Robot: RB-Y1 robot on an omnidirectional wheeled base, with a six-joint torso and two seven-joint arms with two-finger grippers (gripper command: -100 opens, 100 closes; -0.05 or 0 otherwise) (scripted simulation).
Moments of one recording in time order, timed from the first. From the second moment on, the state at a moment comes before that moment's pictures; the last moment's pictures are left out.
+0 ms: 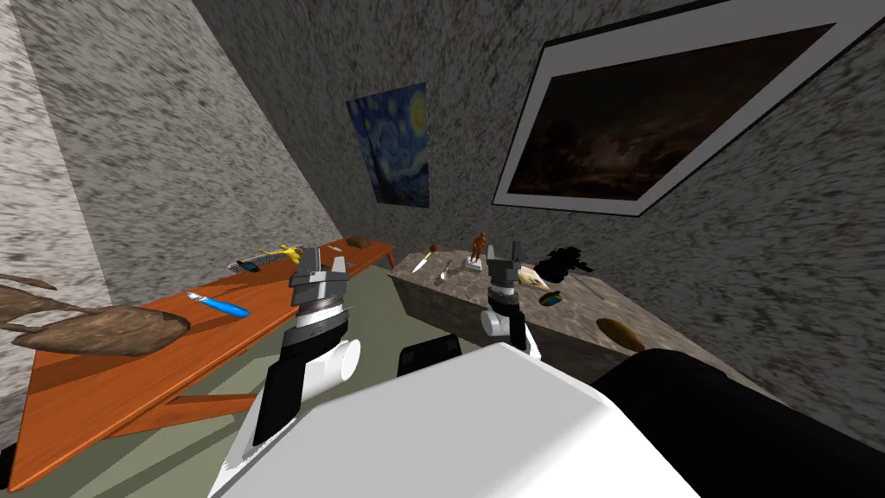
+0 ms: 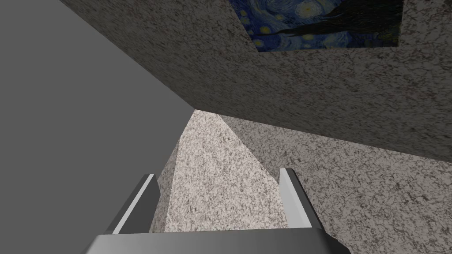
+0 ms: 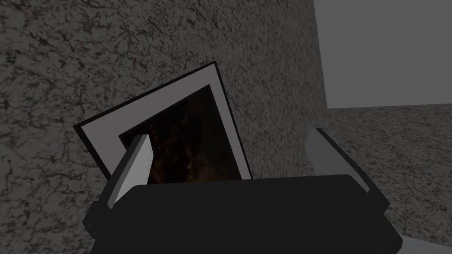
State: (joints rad) left arm 0.46 -0.03 -0.03 -2.35 -0.03 -0.35 -0.07; right arm 0.48 0.02 0.00 -2.29 -0.04 -0.64 0.00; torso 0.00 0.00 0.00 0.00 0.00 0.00
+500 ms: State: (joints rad) left arm 0.46 -0.03 -0.03 -2.35 -0.03 -0.35 -0.07; right arm 0.37 -0.10 0.05 -2.22 0.06 -0.65 0.06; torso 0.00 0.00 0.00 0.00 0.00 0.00
